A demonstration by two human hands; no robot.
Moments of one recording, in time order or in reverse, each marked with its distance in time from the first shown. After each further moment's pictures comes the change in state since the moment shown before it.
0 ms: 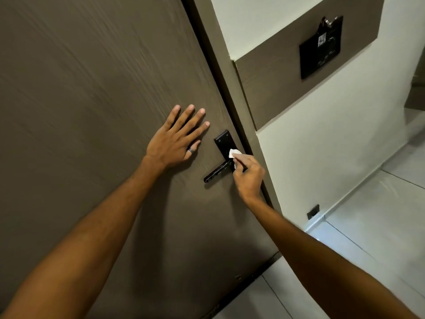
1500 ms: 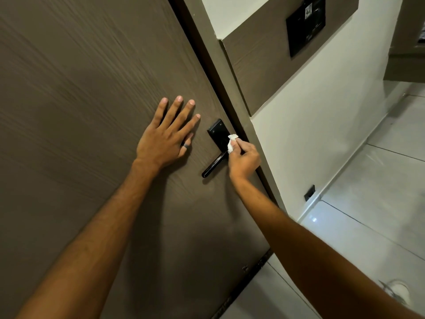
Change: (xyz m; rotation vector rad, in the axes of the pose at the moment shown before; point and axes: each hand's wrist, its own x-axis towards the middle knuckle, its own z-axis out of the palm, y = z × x) left_hand 0.002 0.002 0.006 0.049 0.014 0.012; right_hand 0.015 -0.008 0.040 0.127 0.321 0.412
